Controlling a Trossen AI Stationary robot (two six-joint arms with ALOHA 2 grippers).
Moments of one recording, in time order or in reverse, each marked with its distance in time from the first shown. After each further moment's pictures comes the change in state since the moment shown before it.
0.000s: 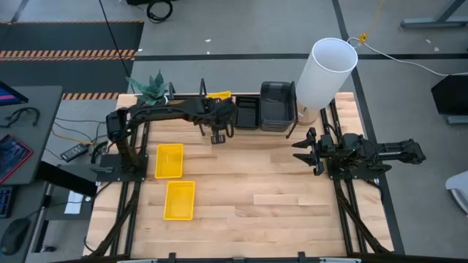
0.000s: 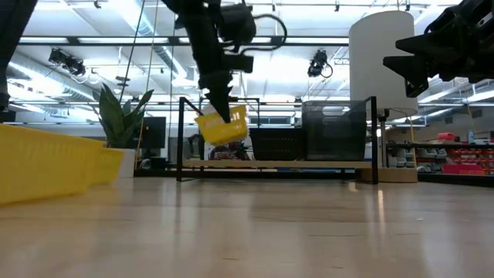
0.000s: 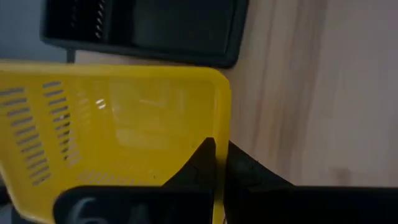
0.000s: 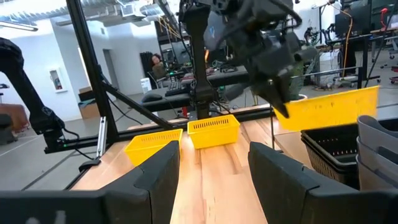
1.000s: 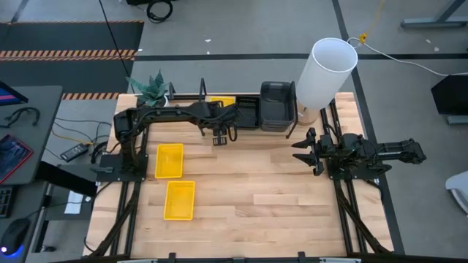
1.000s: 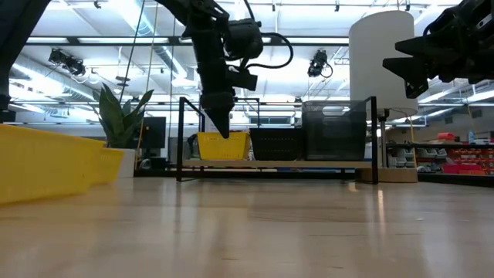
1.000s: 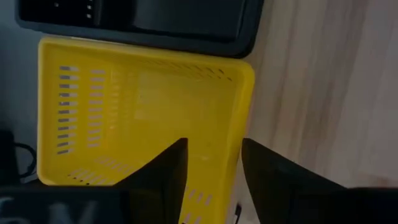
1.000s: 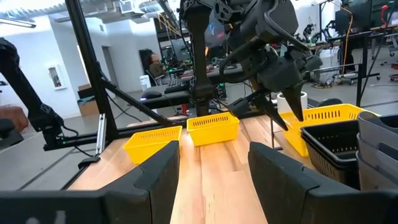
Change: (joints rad) left arm -0.013 0.077 0.001 0.009 -0.095 -0.015; right arm 0.000 0.010 0.000 -0.002 0.000 0.000
